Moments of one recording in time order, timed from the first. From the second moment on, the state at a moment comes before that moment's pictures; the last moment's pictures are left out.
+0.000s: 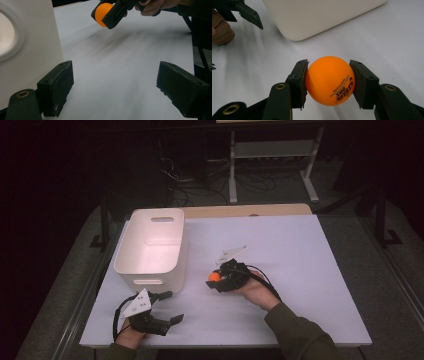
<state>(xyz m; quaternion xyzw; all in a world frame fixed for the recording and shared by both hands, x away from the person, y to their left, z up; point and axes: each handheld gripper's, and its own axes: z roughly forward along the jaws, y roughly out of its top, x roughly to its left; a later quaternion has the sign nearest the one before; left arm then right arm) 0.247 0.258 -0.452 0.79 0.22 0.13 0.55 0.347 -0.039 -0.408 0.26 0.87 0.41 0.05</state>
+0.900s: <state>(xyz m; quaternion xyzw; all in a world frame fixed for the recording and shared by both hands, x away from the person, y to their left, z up) 0.247 0.258 -0.452 0.79 0.22 0.13 0.55 0.353 -0.025 -0.382 0.24 0.88 0.41 0.05</state>
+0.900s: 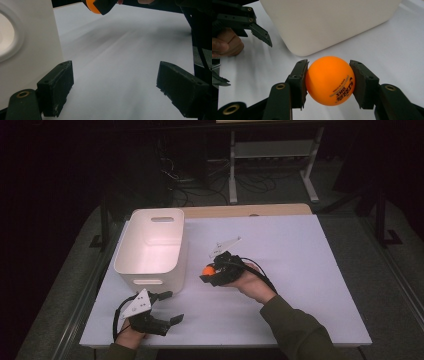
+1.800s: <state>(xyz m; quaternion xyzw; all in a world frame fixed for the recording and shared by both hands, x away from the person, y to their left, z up) 0.247 0.258 -0.452 0.79 0.22 0.13 0.55 0.362 -0.014 -0.342 0.23 0.87 0.43 0.06</state>
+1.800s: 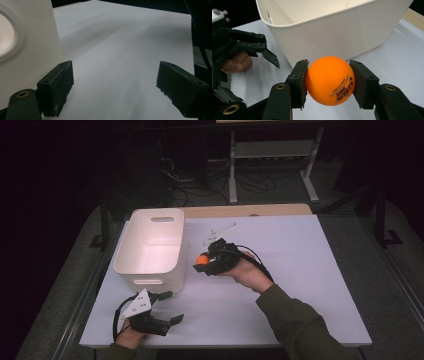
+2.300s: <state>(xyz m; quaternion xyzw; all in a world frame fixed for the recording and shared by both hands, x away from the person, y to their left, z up) 0.247 0.258 -0.452 0.79 0.22 0.13 0.55 0.366 -0.007 -0.316 0.21 0.87 0.44 0.07</state>
